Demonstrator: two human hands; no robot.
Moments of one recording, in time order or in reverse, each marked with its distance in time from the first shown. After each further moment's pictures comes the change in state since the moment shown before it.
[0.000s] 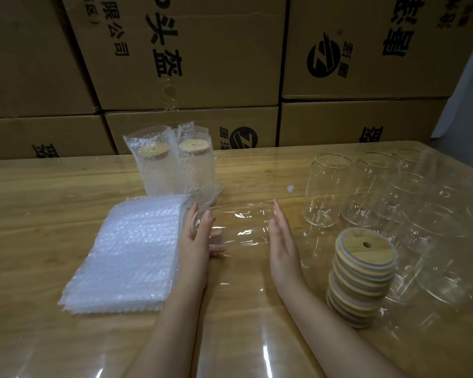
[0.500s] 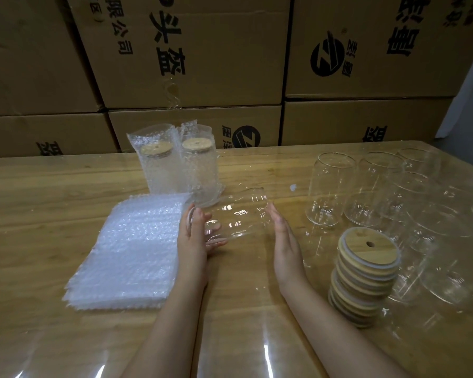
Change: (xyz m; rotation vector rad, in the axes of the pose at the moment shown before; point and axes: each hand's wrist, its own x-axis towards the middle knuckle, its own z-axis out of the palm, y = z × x) left_hand 0.001 0.002 -0.003 -0.085 0.026 -0.007; right_hand 0.000 -0.003 0.001 0.039 -0.006 0.065
